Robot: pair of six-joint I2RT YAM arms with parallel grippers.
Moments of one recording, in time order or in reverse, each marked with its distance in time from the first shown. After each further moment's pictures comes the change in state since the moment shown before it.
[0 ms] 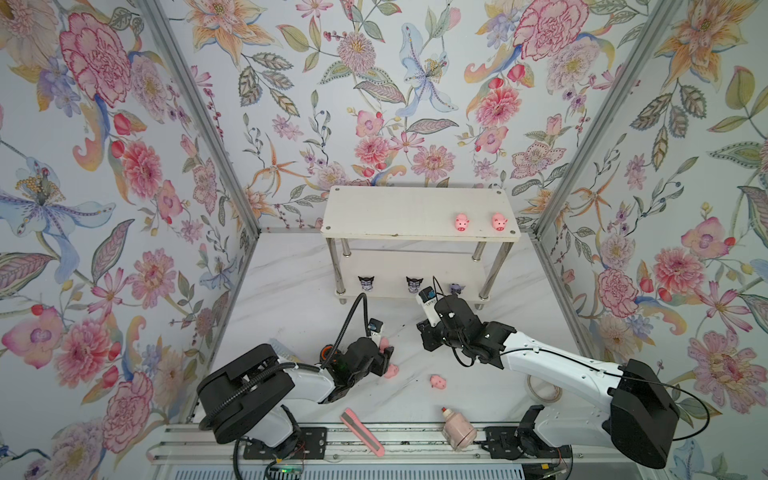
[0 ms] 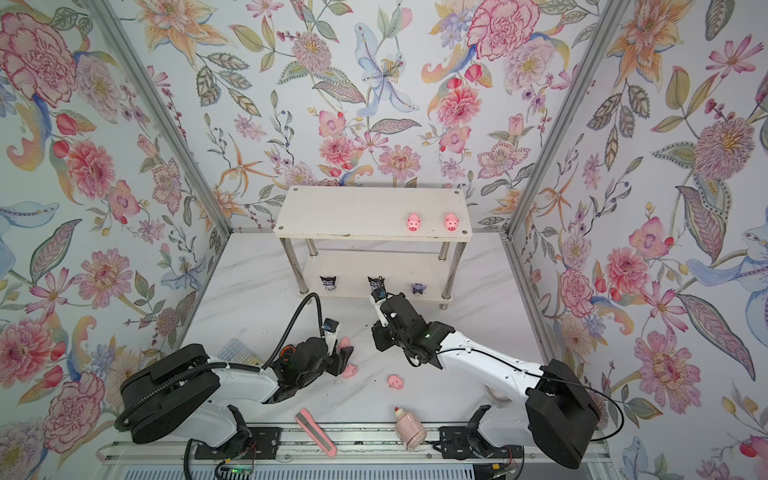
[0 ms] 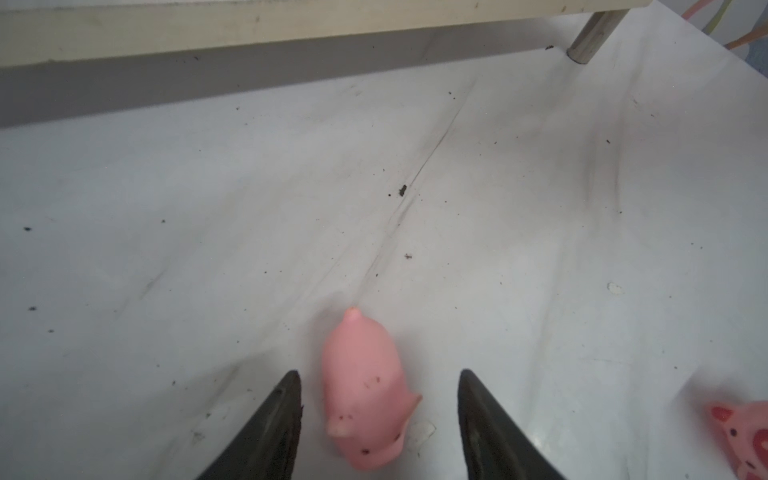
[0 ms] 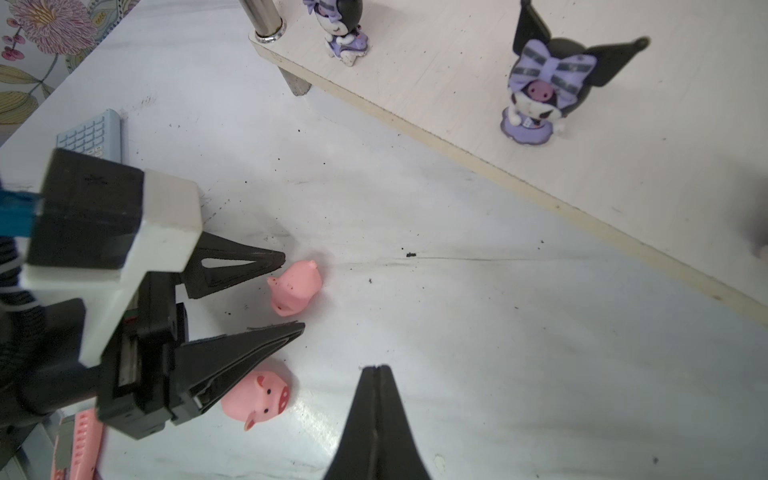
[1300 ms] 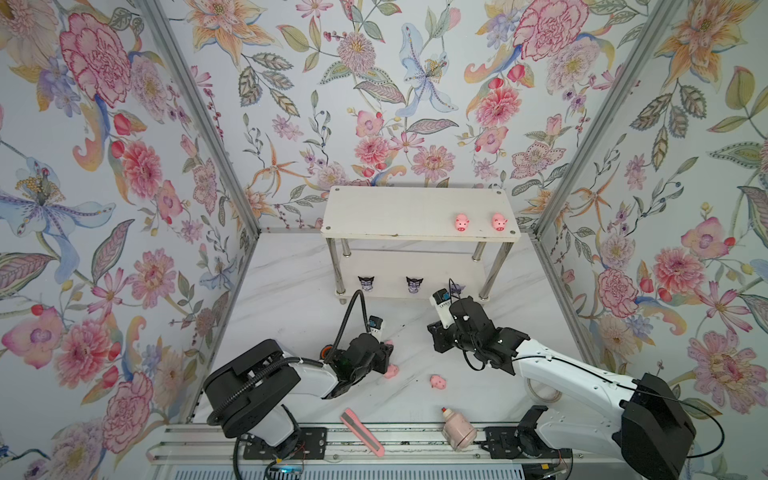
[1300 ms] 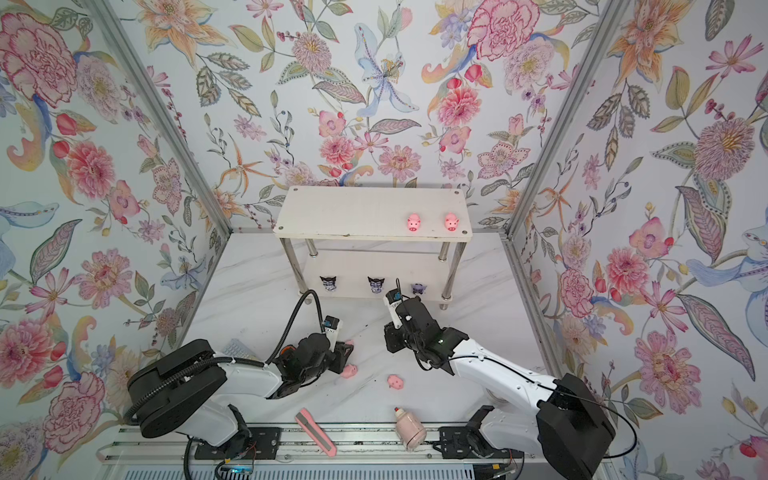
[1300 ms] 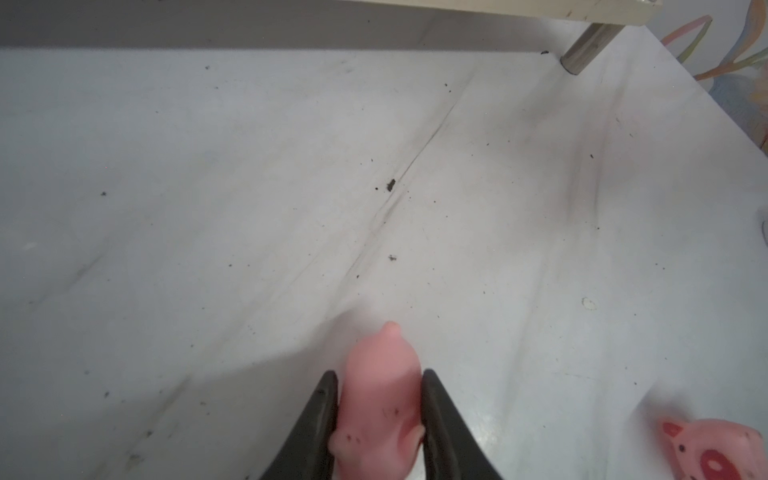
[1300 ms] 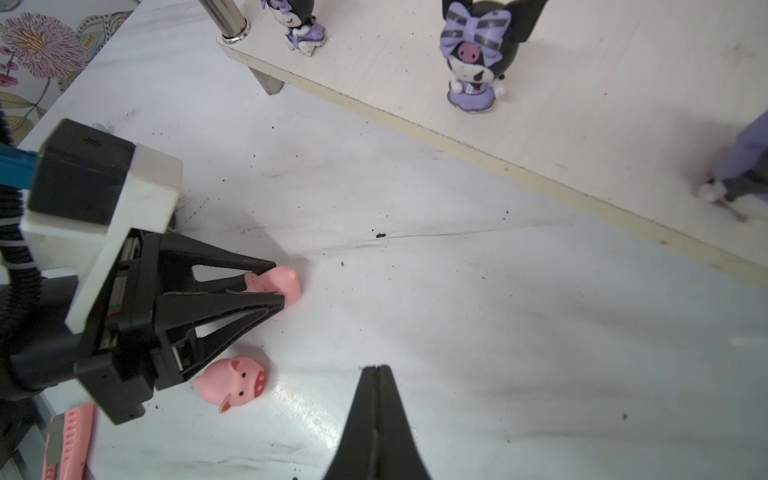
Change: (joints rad) left arm 0.021 0.022 0.024 -0.015 0.094 -0.109; right arm -0.076 -0.084 -0.095 0.024 -0.045 0.011
